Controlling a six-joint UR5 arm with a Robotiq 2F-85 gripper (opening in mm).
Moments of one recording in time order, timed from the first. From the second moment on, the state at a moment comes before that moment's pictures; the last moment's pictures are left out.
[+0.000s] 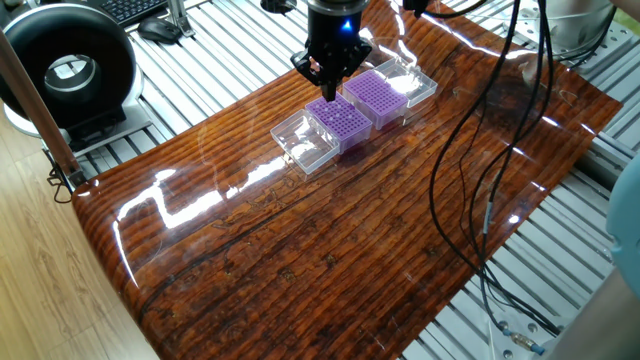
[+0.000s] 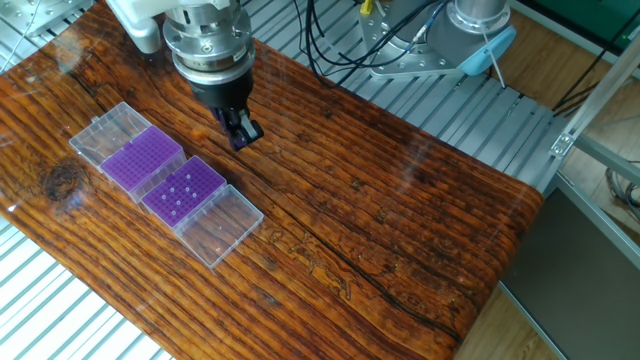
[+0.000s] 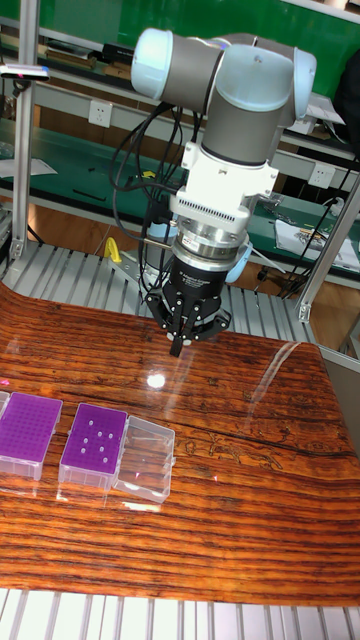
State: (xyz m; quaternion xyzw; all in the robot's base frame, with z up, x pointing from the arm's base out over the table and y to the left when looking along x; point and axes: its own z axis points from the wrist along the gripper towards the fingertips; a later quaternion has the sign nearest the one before) arm 0.544 0.008 0.187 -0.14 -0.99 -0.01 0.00
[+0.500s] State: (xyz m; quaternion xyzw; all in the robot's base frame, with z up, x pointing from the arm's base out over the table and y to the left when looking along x) arm 0.544 0.008 0.186 -0.15 -0.99 -0.01 0.00
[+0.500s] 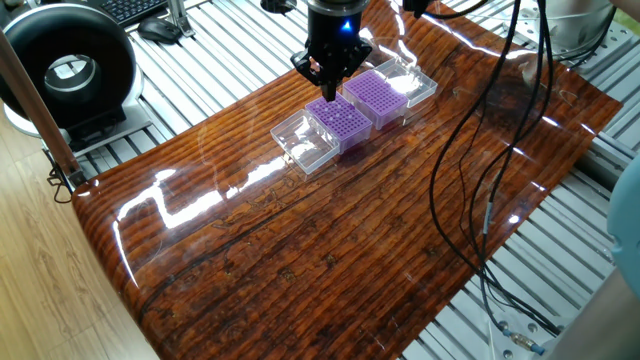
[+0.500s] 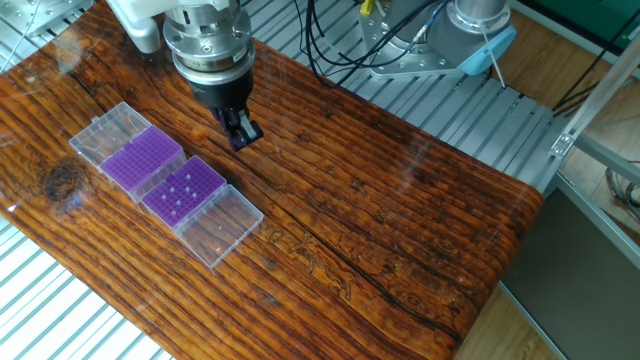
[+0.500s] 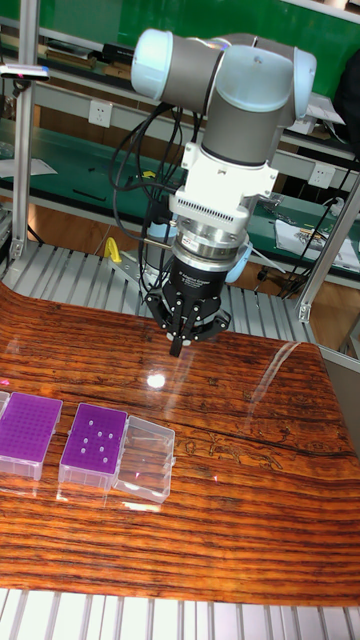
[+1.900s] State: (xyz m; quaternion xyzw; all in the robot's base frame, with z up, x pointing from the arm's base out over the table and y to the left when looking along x) arm 0.538 -0.002 0.178 -0.06 -1.00 -0.02 0.00
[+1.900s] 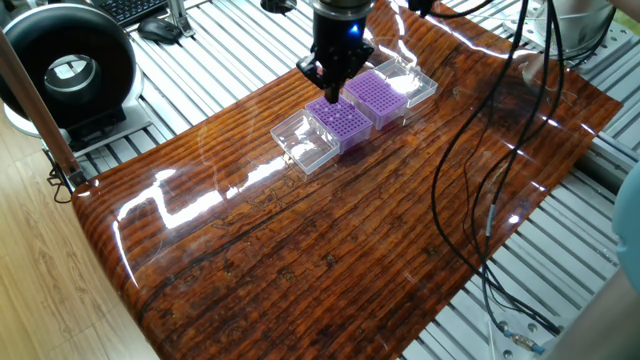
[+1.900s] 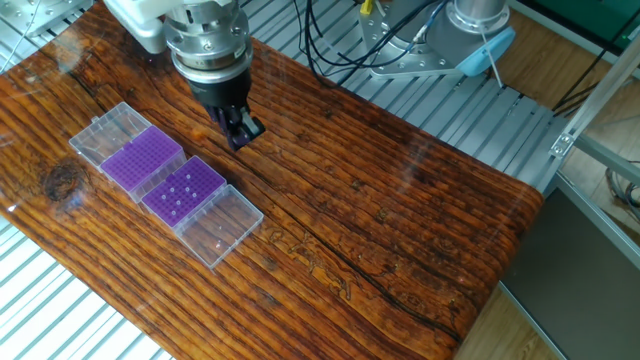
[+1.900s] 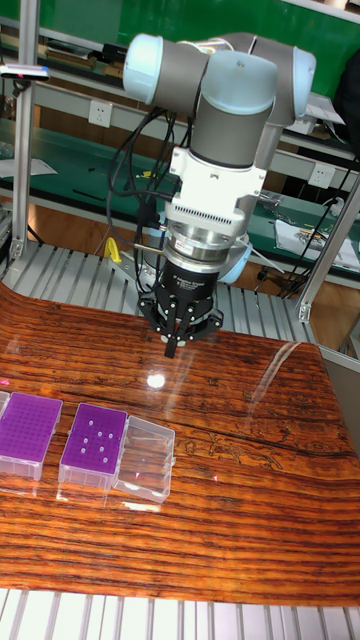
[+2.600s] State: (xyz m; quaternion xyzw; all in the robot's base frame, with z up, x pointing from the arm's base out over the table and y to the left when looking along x) arm 0.524 -0.014 0.172 -0.01 -1.00 -0.02 0.01
